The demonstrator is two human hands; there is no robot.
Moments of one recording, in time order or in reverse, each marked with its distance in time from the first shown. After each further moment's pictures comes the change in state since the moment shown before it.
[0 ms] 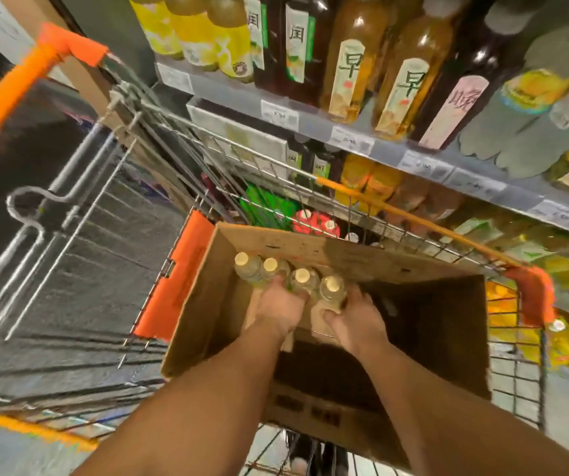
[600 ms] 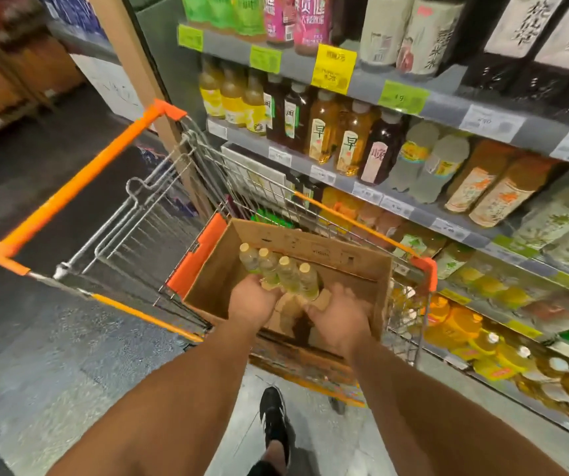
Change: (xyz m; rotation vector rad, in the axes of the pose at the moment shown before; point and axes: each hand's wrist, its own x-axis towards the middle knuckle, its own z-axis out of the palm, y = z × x) left_hand -0.208 0.015 -0.037 -0.060 0.280 0.094; right_hand -0.176 0.042 -0.088 0.034 0.122 -0.187
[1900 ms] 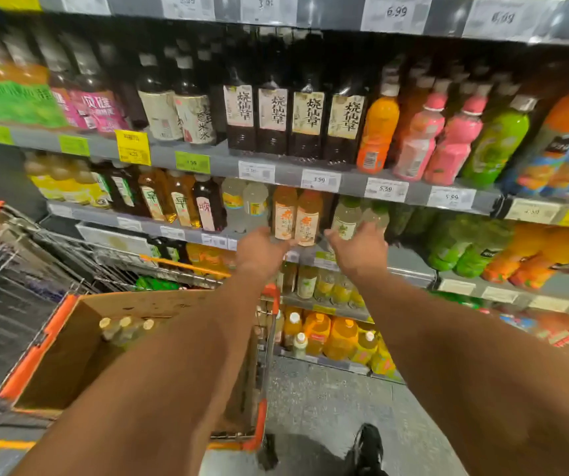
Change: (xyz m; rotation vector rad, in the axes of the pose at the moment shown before) left_hand -0.081 0.314 0.159 -0.038 -0.041 0.500; right_hand 0.021 0.218 -0.284 0.285 0.650 0.301
